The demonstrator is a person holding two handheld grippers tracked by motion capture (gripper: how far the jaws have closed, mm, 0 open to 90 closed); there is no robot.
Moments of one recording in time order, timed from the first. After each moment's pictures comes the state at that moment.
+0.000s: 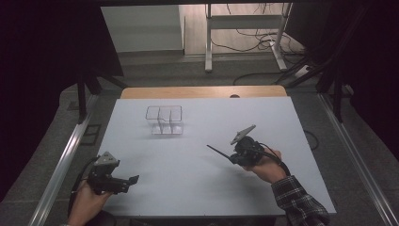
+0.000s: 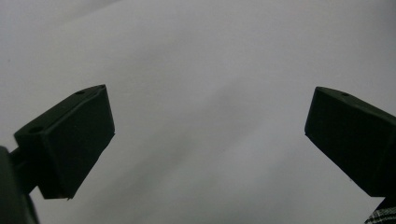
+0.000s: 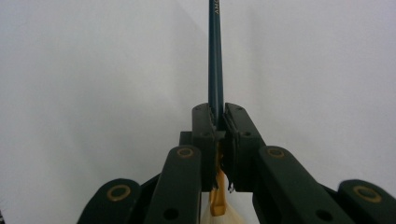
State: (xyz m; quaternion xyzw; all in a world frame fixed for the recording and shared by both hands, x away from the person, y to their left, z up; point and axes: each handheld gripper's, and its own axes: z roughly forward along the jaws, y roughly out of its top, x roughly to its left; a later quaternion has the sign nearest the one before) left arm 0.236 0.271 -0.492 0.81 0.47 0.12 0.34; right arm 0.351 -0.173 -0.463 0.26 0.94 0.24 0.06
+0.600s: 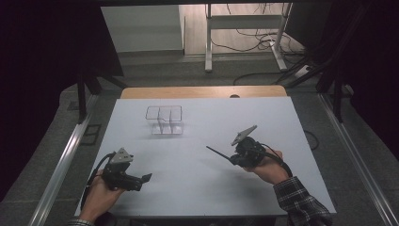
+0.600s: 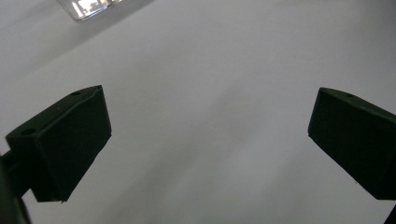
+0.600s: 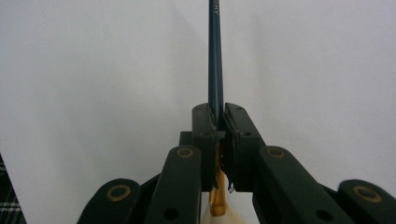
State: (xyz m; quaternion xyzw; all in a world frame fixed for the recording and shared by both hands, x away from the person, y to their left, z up) left arm 0.252 0.235 -0.489 0.83 0.41 0.13 0.35; right arm 0.346 -0.174 -0.457 0.24 0.94 0.24 0.05
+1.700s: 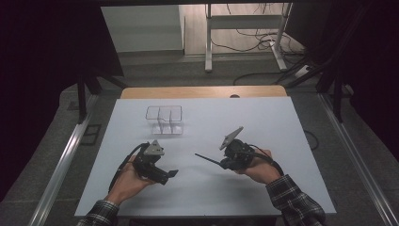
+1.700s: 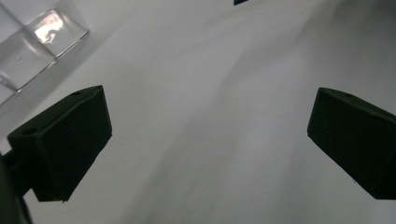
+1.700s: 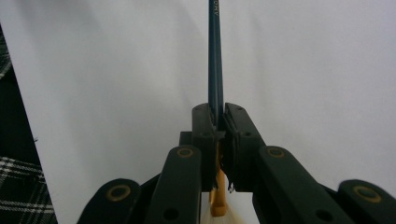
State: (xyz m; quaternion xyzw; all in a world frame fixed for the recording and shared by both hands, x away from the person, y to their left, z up) left arm 0.293 0.162 -0.487 0.88 0.30 0.10 0.35; right arm 0.340 -0.143 -0.457 0.19 0.95 0.23 0.02
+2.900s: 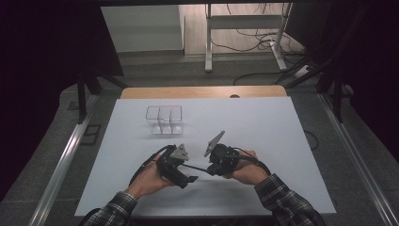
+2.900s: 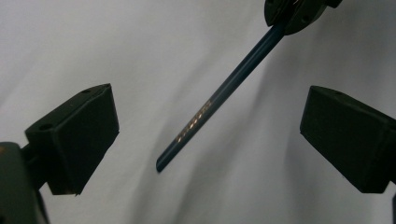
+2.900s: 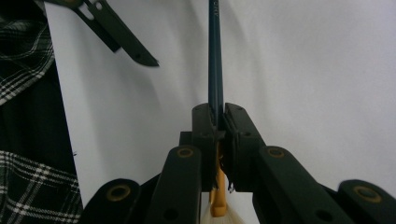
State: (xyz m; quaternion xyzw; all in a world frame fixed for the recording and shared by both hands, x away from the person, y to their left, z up) left arm 0.305 0.101 -0.496 0.92 0.20 0.07 0.33; right arm 0.328 -0.102 -0.460 0.12 0.97 0.22 -0.01
